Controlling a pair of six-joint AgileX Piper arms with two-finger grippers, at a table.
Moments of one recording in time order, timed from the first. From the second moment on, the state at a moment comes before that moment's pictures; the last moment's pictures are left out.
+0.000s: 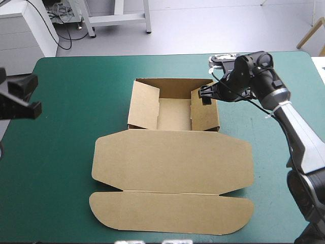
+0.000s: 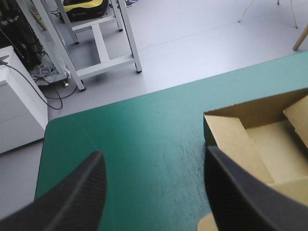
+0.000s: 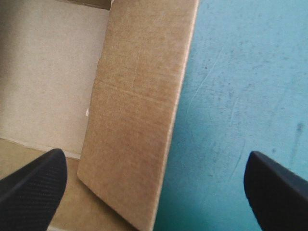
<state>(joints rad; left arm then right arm) -0.37 1.01 -1.81 0.19 1.25 0.00 0.33 1.76 -1.78 0.03 1.20 0.14</state>
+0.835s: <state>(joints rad) -0.37 0.73 -1.26 0.19 1.25 -0.07 0.33 1.98 -1.77 0.06 1.14 0.13</state>
